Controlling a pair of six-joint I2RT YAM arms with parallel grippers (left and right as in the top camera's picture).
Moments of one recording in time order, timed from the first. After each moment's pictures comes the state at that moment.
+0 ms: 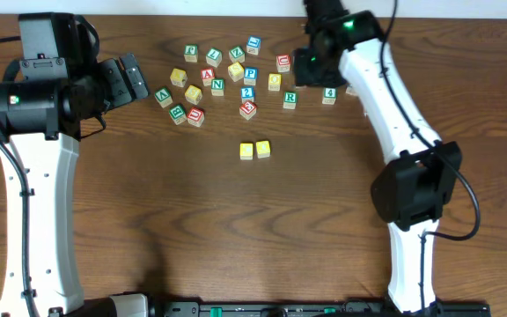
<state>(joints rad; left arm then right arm) 0.07 1.49 1.71 -1.14 0.08 -0.29 0.32 2.26 2.26 -1.23 -0.06 0.34</state>
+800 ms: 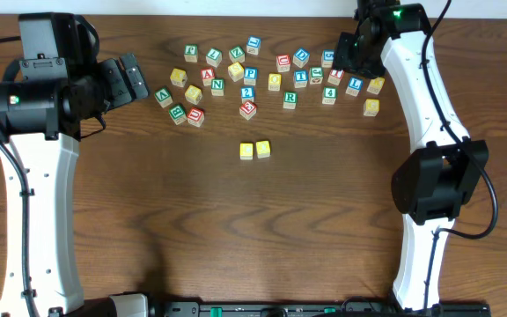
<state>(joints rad) 0.07 1.49 1.71 -1.14 0.08 -0.29 0.17 2.26 2.26 -1.19 -0.04 0.42</state>
